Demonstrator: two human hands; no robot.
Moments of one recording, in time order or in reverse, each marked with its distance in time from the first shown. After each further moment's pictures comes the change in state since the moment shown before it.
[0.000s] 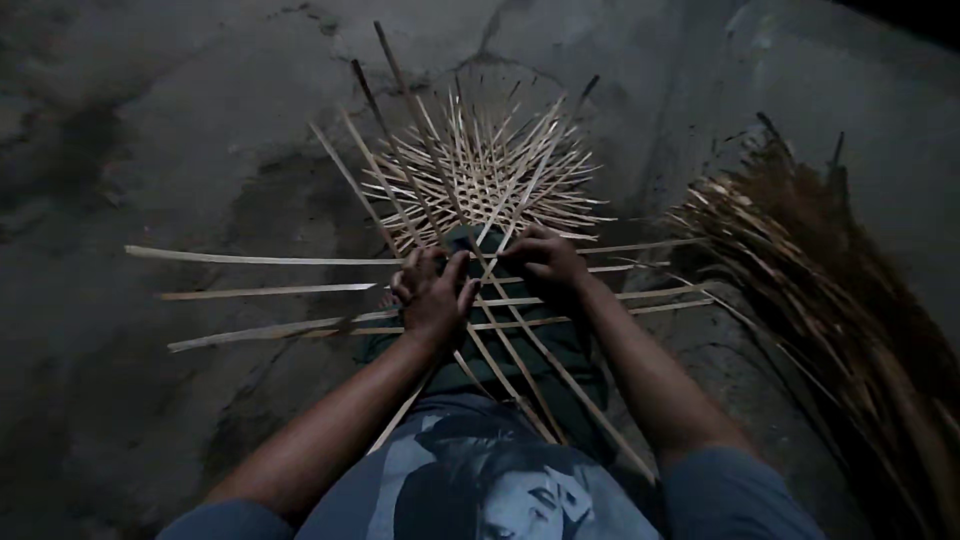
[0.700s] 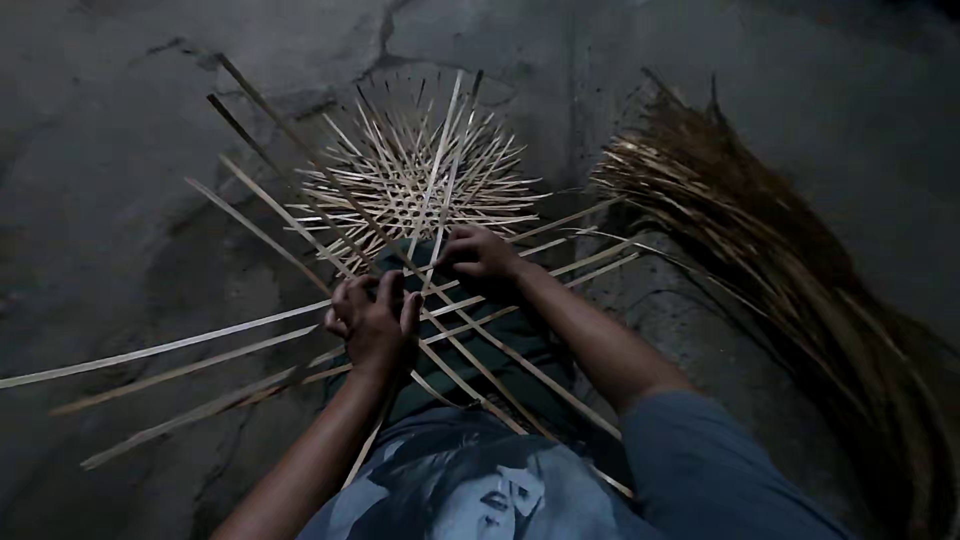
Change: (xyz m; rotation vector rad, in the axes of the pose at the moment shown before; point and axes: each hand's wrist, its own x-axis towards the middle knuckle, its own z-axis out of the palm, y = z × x) left_hand -0.001 -0.001 0.004 0.022 0.075 0.039; right_hand 0.001 0.008 0.007 -0.018 0.028 -0.024
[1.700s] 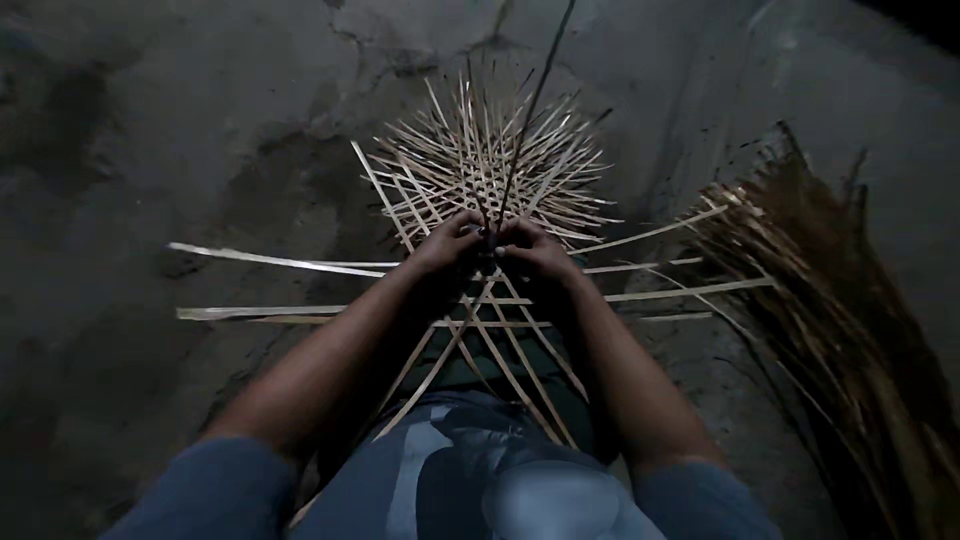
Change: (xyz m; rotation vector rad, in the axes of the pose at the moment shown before) left_hand 0.097 -0.030 -0.007 -1.077 -0.631 -0.138; right_hand 0.037 -0.029 0.018 0.621 -0.070 0.428
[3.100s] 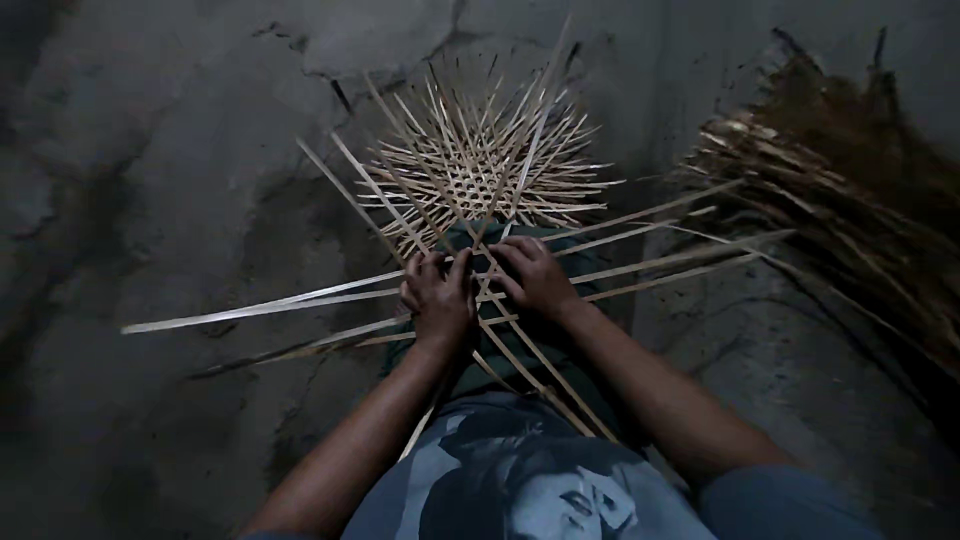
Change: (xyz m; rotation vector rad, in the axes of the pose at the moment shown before) left_hand -0.069 -0.032 0.069 1.133 0.588 0.168; right_hand -0.063 0.016 0.042 -0.803 0.327 -0.263
